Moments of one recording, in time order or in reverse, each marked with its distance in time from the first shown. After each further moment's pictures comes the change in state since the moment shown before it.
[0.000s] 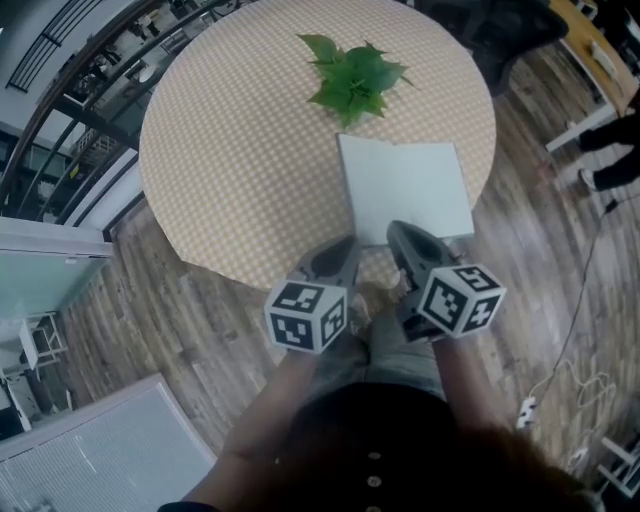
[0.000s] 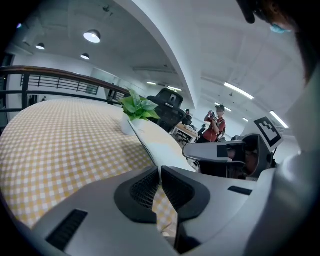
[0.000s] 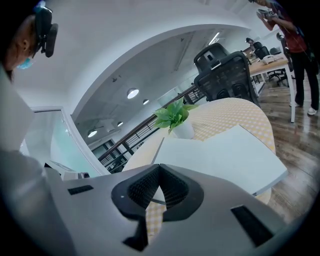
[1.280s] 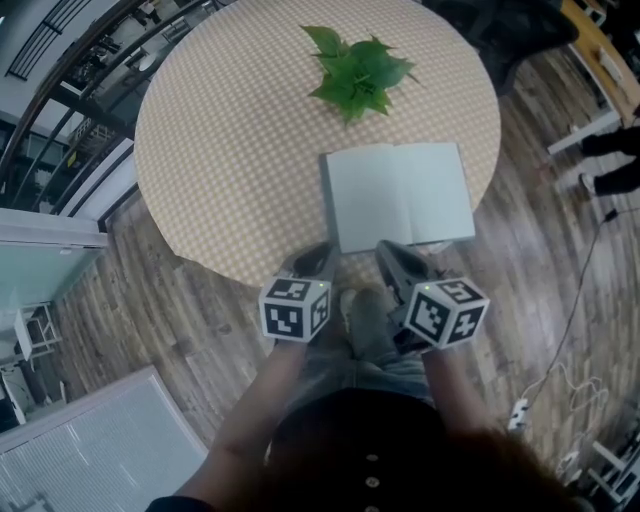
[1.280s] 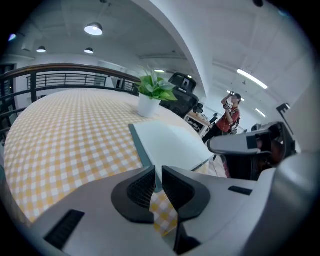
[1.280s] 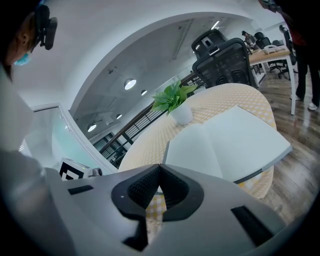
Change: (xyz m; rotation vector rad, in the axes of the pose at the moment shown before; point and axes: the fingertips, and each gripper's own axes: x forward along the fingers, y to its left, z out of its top) left arm 0.012 0.055 -0.053 -0.026 0.138 0.120; right arm 0.011 -0.006 -0.046 0.022 0.124 0.001
